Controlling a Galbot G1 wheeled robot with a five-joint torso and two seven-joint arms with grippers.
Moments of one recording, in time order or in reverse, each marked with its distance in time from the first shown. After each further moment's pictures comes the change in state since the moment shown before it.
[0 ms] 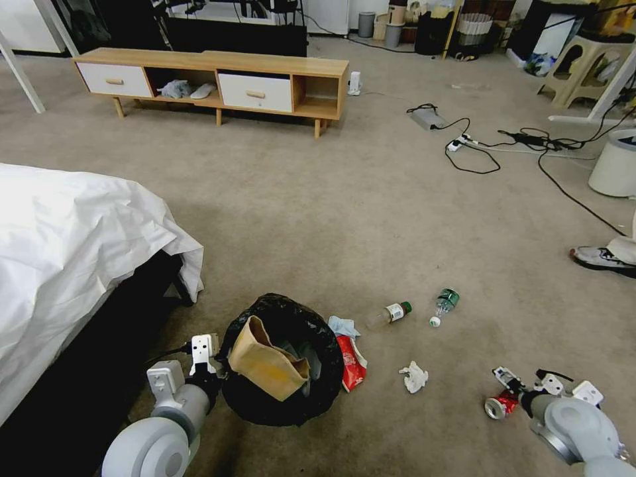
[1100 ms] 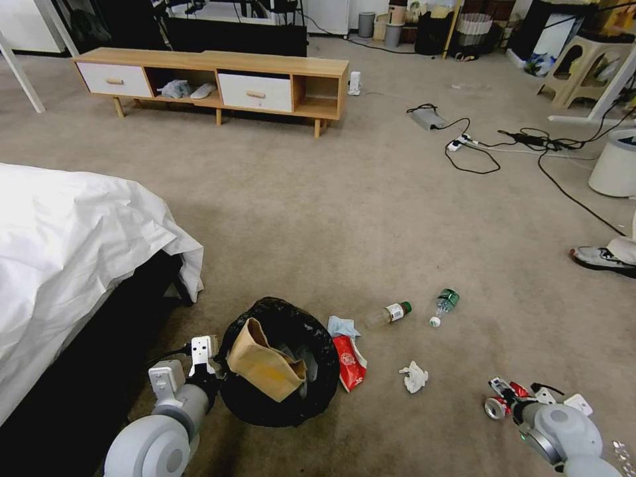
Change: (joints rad) left arm -0.008 0.014 0.002 0.024 -0.012 0.003 -0.012; right arm 0.059 0.109 0.030 -0.135 -0.012 -0.008 -0.007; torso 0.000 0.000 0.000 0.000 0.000
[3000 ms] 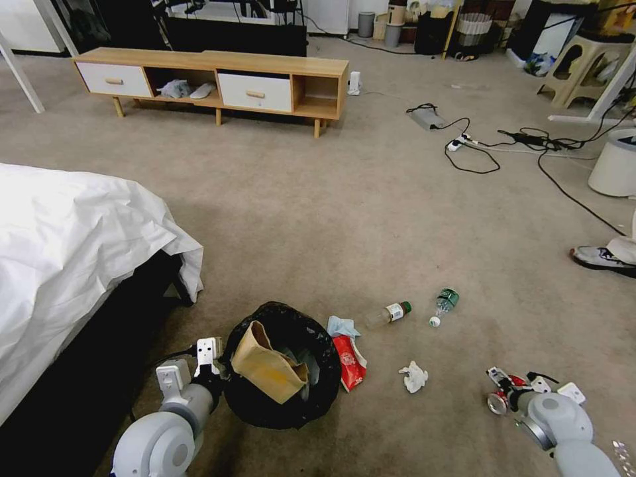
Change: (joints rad) left arm -0.028 0.004 0.021 0.050 -0.013 0.001 0.005; right arm 0.073 0.000 -0.031 -0.062 -0.041 0.015 -0.035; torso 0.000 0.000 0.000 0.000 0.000
